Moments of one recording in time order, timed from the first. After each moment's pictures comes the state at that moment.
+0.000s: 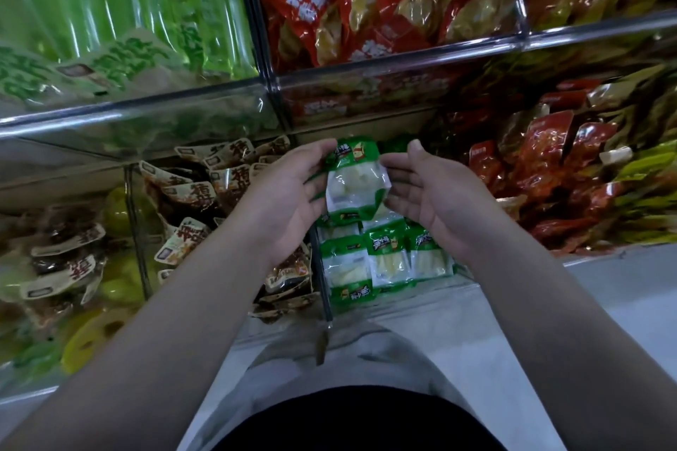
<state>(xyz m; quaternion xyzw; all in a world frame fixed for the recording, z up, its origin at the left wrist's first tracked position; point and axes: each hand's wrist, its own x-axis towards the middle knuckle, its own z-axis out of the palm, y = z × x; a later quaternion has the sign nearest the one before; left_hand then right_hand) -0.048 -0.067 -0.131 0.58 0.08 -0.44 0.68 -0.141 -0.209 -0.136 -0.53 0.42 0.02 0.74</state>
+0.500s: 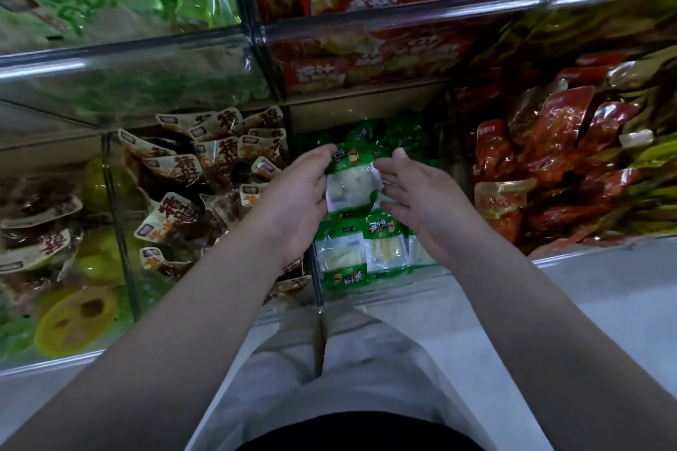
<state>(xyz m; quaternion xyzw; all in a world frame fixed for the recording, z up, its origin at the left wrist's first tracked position) -0.074 -0.073 -0.166 0.60 0.08 -0.47 0.64 -0.154 -0.200 -0.187 -0.58 0.42 0.06 0.70</state>
